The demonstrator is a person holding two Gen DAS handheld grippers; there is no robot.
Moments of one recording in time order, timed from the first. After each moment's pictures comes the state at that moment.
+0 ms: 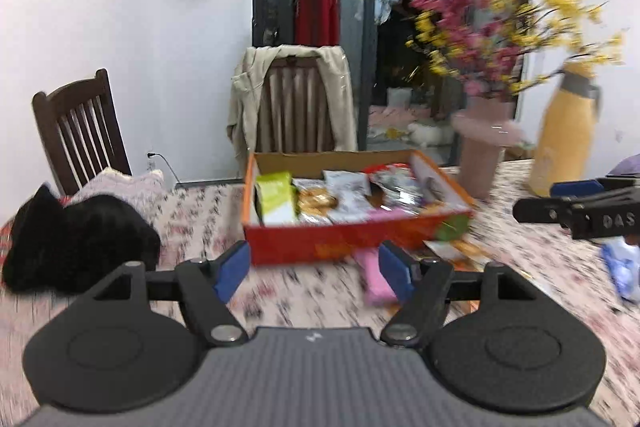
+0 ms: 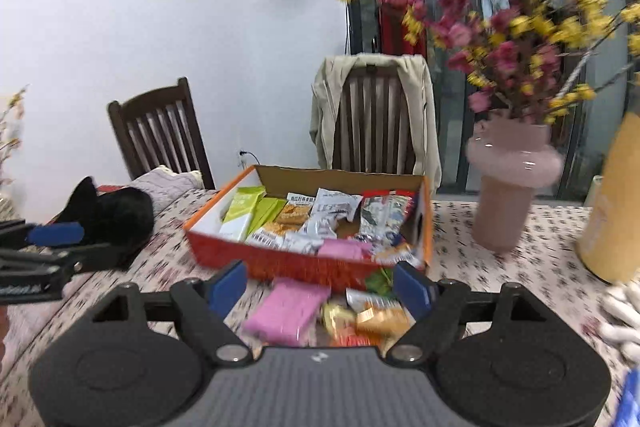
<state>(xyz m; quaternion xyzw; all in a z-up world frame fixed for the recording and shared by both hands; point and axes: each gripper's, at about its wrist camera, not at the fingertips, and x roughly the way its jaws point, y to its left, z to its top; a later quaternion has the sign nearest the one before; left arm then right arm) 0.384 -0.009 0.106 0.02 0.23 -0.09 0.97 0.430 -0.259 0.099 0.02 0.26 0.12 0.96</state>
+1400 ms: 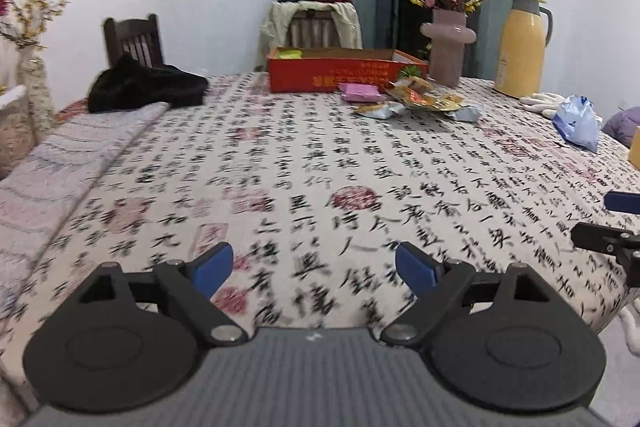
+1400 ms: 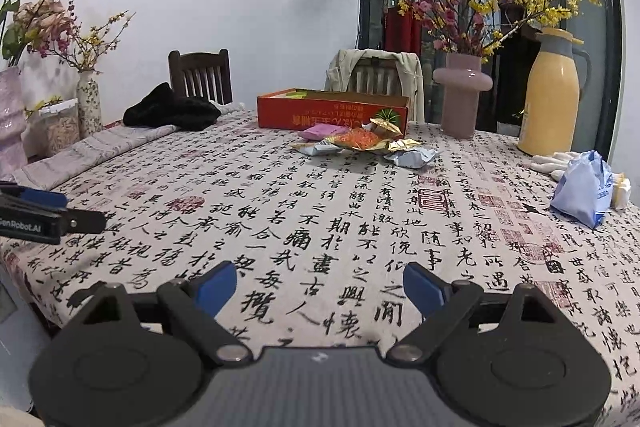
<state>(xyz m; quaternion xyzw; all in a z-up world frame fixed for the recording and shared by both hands) 0.124 -0.007 -0.018 0.02 0.27 -0.06 0.96 0.094 -0.264 -0.033 -0.02 0.23 0.12 0.97</state>
